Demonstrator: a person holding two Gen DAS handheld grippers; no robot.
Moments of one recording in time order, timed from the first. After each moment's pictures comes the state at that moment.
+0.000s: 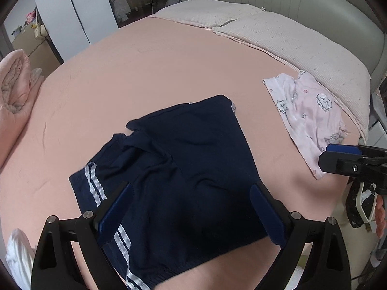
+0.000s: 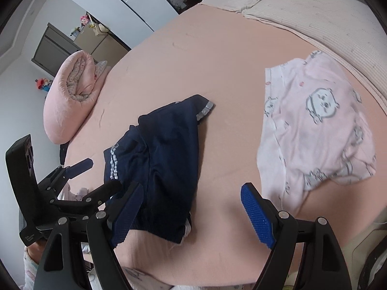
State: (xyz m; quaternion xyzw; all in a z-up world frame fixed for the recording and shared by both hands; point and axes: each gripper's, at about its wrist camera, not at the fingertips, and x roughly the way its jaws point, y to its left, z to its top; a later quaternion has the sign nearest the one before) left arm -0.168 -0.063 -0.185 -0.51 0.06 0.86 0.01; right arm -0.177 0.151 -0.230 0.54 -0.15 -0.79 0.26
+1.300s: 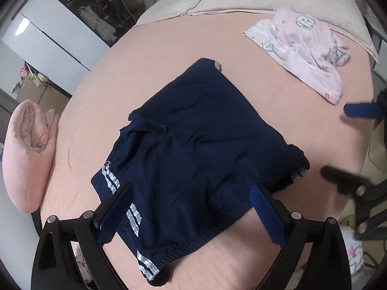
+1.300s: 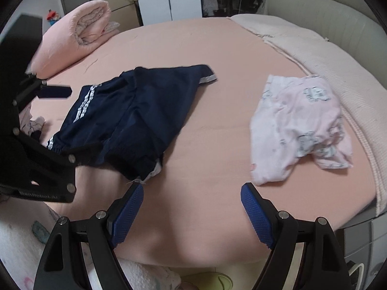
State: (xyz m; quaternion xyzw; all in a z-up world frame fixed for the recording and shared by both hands) left arm -0.125 -0.019 -0.234 -0.51 0.23 0.83 -0.02; right arm -0.090 0.115 -0.273 0.47 0.08 -0.85 0.24
